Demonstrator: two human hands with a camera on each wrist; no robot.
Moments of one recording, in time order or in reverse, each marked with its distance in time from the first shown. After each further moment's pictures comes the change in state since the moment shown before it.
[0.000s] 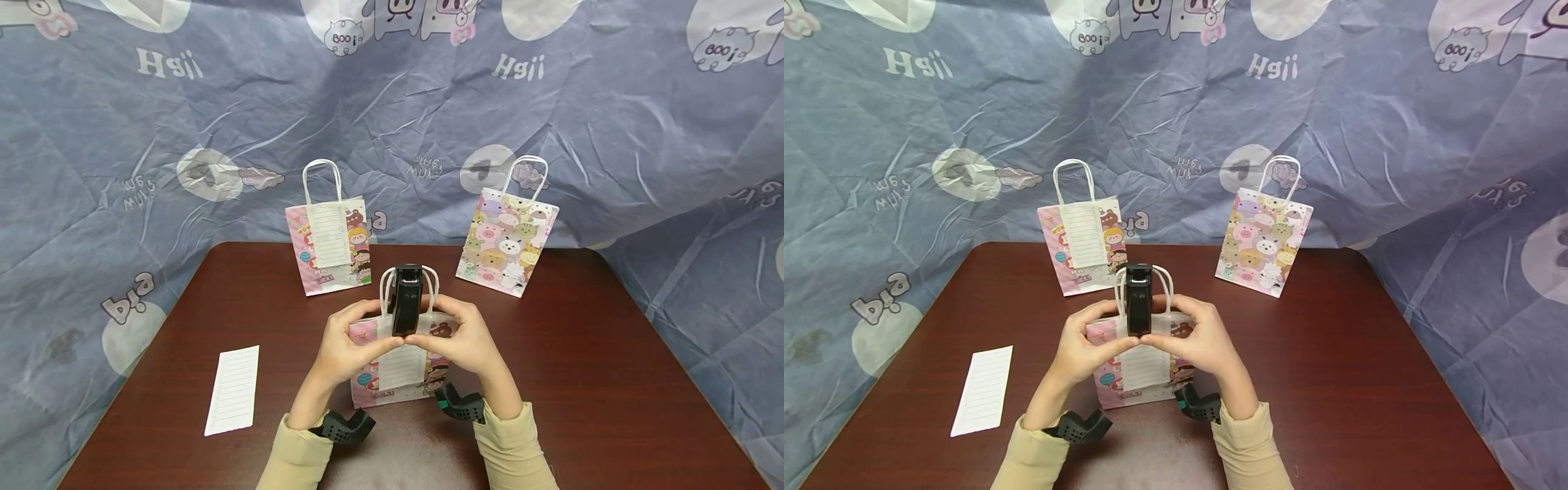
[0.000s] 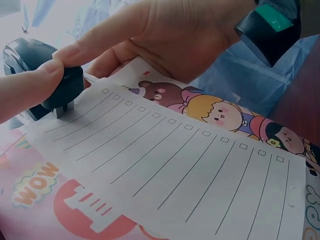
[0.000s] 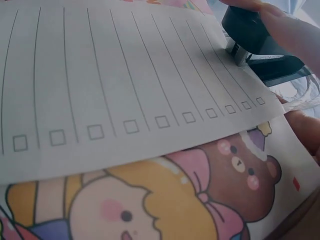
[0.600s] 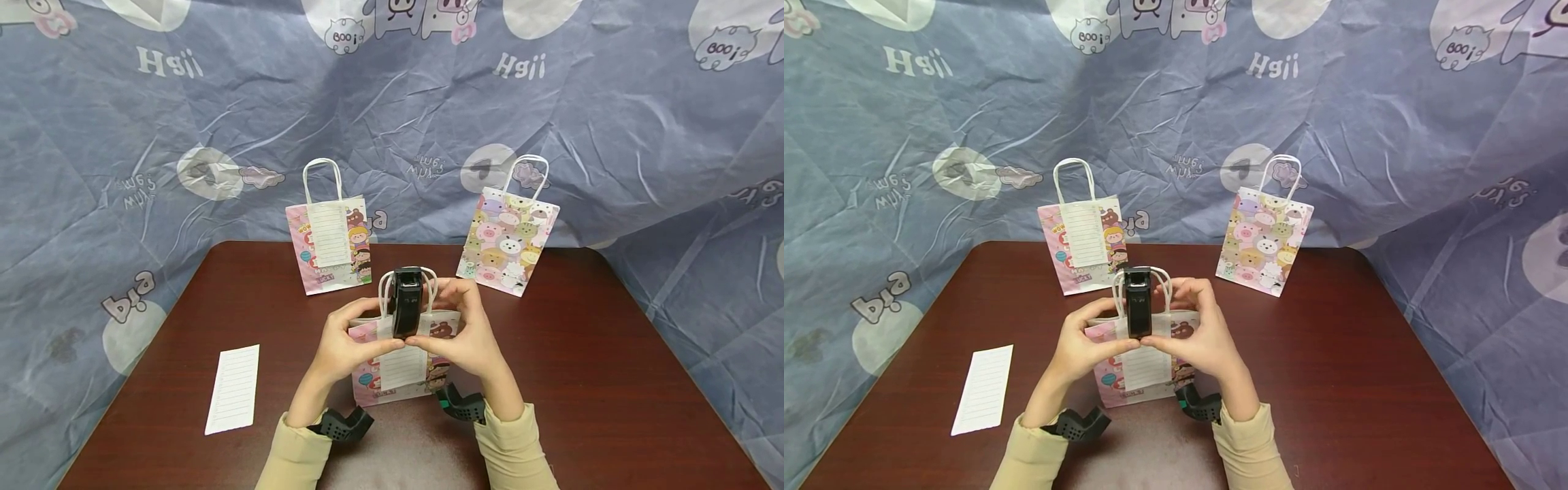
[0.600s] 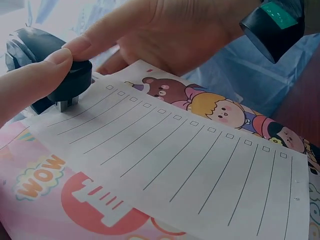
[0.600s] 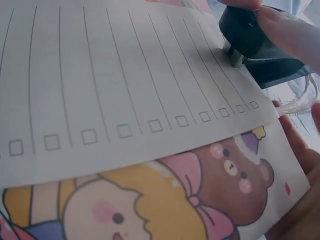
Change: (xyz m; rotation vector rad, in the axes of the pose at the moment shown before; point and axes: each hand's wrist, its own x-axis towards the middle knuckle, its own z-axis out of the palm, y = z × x) left_hand -0.001 -0.005 -0.002 -0.061 -0.024 -0.048; right_hand -0.006 0.028 0.000 0.045 0.132 -0.149
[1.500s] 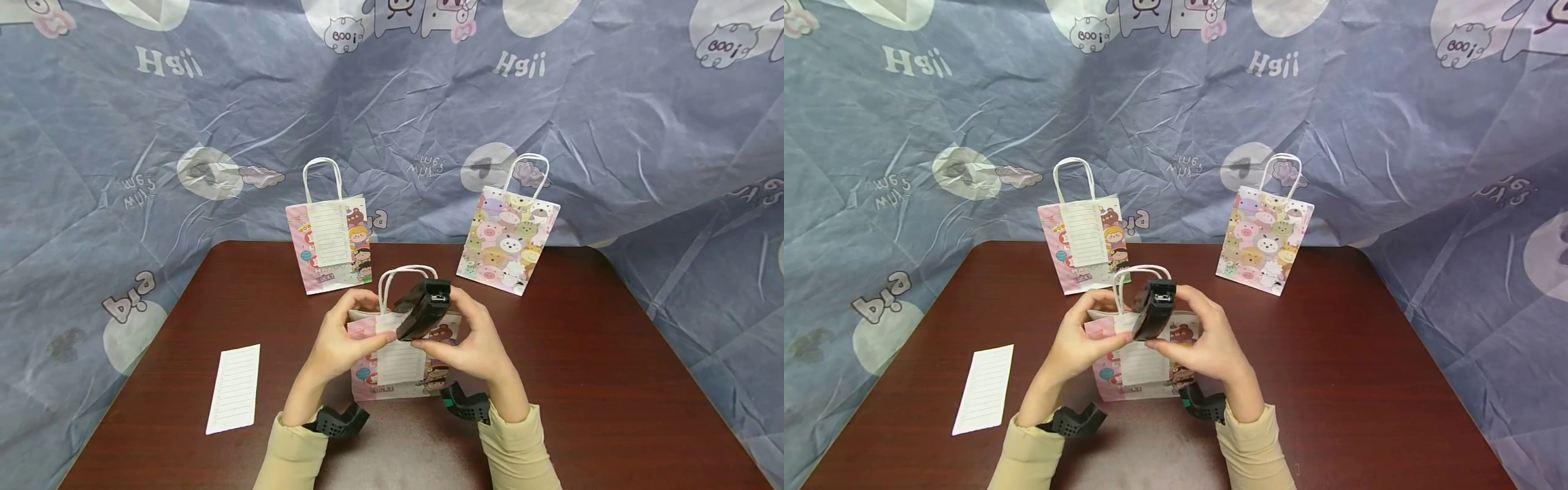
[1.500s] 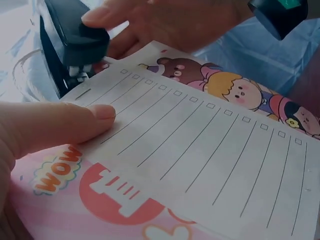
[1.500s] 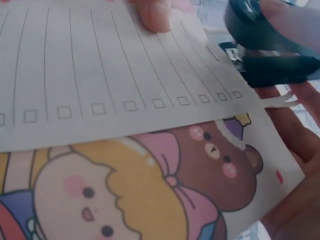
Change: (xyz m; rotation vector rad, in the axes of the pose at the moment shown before) left_hand 0.001 -0.001 -0.009 0.021 -0.034 -0.112; right_hand 0.003 -0.005 -0.005 -0.065 -0.066 -0.119
